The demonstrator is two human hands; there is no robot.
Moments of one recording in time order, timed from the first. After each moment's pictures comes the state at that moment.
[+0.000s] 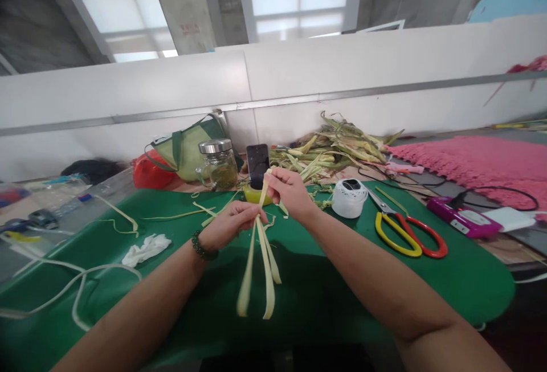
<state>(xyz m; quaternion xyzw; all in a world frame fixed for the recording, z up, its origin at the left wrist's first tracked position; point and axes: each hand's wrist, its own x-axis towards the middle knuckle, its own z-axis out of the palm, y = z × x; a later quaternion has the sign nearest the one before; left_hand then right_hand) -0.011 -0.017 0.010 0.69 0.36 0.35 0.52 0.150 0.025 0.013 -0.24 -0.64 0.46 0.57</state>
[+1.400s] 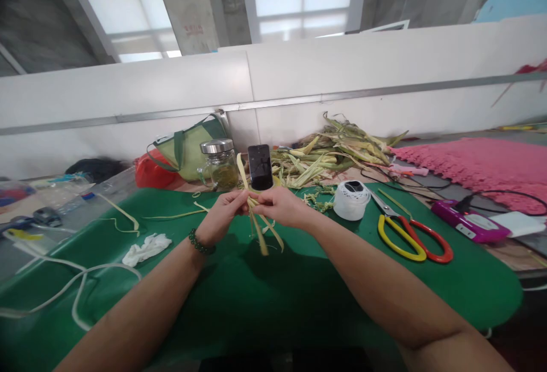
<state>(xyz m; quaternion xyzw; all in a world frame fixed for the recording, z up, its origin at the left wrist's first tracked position) -0.022 0.004 0.000 0.63 0.43 0.49 0.43 0.153 0.027 0.012 -0.30 -0.85 0.31 0.29</state>
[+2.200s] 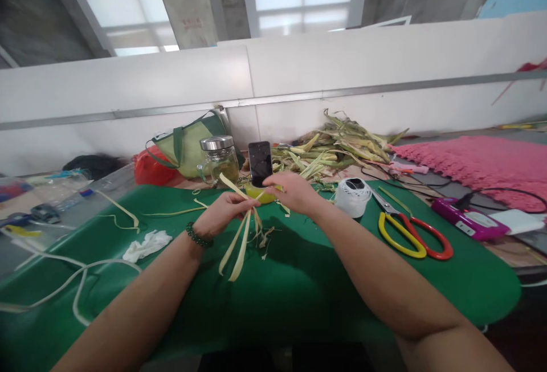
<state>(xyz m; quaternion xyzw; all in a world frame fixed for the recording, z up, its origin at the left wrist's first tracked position) -0.028 0.005 0.003 0.63 0.50 0.39 0.45 0.173 0.049 0.012 -0.30 -0.87 0.10 0.37</state>
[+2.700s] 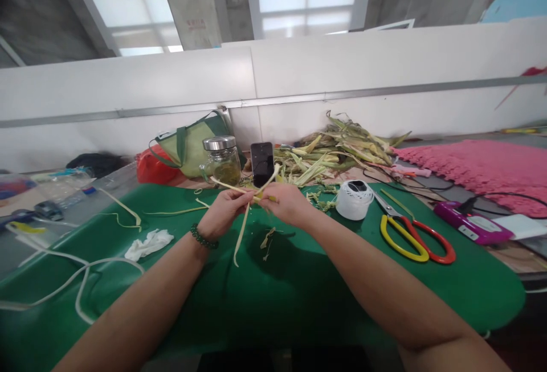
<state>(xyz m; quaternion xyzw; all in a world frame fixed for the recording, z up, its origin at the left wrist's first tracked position) -0.021 0.008 -0.001 0.53 0.45 0.52 0.49 0.148 0.035 -0.002 -0.31 -0.88 0.13 0.34</state>
